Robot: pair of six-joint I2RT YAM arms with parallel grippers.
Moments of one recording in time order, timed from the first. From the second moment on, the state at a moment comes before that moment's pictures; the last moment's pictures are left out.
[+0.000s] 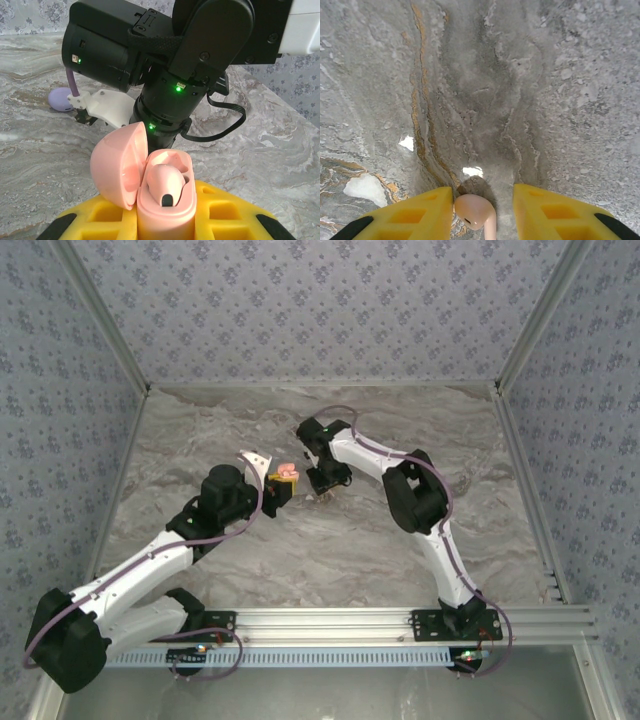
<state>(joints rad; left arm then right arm) -0.64 1.00 0.62 0.04 0.19 -0.27 0.69 2.31 1.90 -1.05 0.02 0.17</state>
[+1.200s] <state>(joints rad) -0.64 1.02 0.62 0.04 0.19 -0.27 0.65 2.24 1.78 -0.97 -0.02 0.22</state>
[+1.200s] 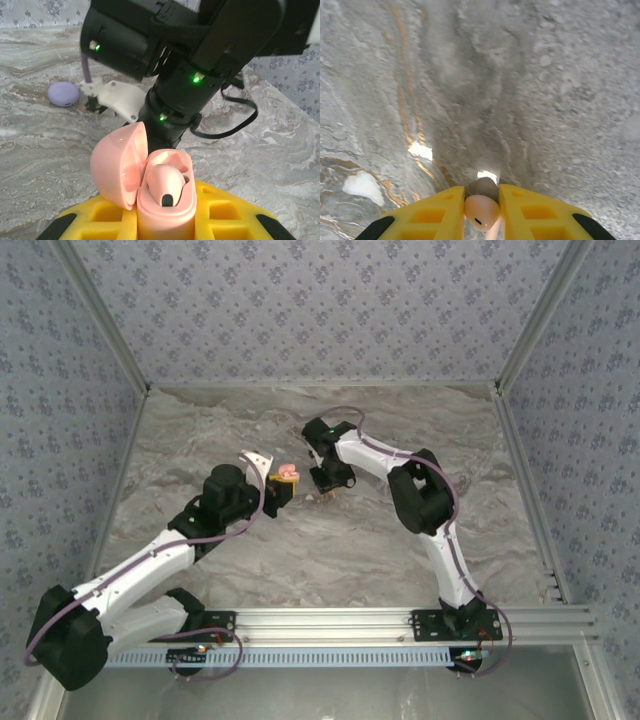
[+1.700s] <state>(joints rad) -0.66 1.20 0.62 0.11 0.19 -0.30 0.45 2.02 1.41 -0.76 -0.23 0.23</state>
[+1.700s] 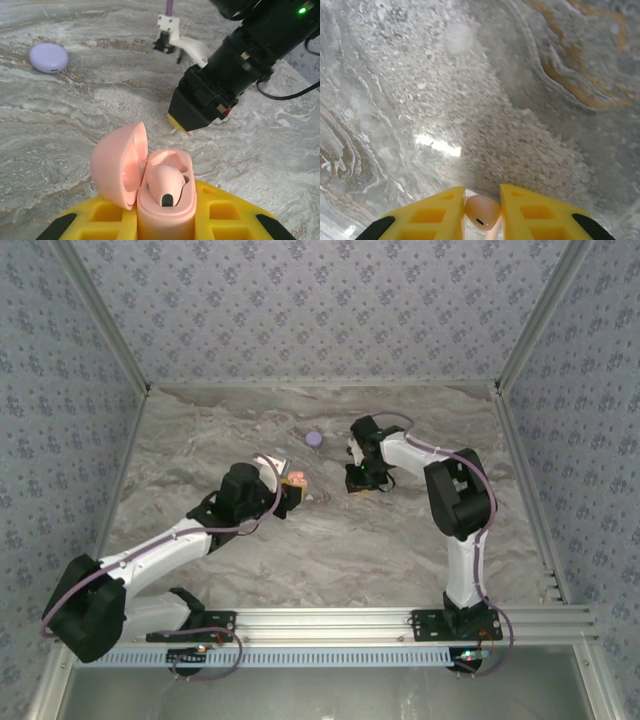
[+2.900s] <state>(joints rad) -0.74 1.45 0.61 0.54 0.25 -0.43 0.42 1.38 1.07 -0.34 -0.48 0.33</state>
